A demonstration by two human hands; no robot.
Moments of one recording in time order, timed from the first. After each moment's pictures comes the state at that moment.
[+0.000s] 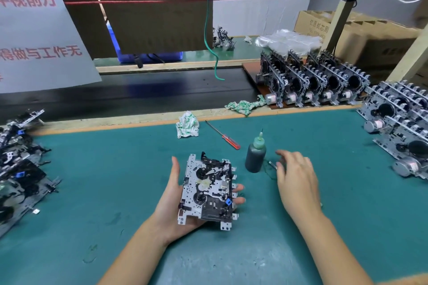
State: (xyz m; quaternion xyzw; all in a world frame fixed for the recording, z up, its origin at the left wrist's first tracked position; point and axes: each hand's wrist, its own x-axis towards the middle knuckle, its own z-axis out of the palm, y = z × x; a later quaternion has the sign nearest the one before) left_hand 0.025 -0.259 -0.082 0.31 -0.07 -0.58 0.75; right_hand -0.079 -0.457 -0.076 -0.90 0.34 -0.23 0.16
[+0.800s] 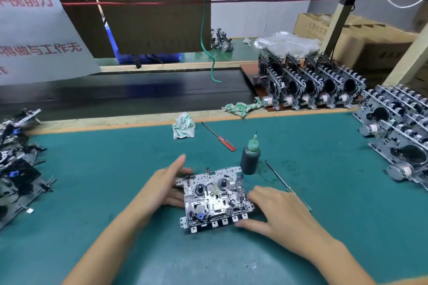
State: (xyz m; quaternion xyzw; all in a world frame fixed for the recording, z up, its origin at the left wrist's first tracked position) left_hand 0.042 -0.247 -0.051 0.77 -0.10 -0.32 0.54; right_hand -0.114 -0.443 -0.069 -1.00 0.01 -0.03 0.07
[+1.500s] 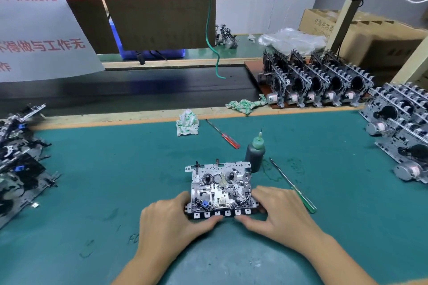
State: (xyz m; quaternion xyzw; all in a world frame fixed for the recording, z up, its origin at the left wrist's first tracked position) left_hand -0.013 -0.234 -0.083 0.92 -0.30 0.11 0.25; right_hand -0.109 -0.436 -0.079 -0.98 0.01 -0.19 0.10
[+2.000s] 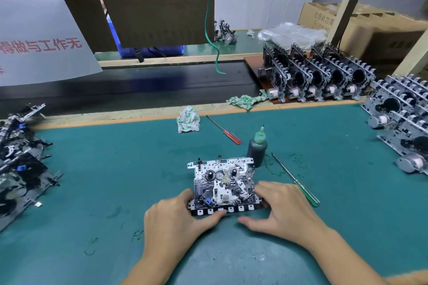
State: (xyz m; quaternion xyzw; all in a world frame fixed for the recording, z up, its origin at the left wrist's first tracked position) left_hand -0.016 -0.236 -0.093 0.94 -0.24 0.07 0.23; right_hand -0.109 -0.436 -0.079 -0.98 0.01 -0.18 0.11
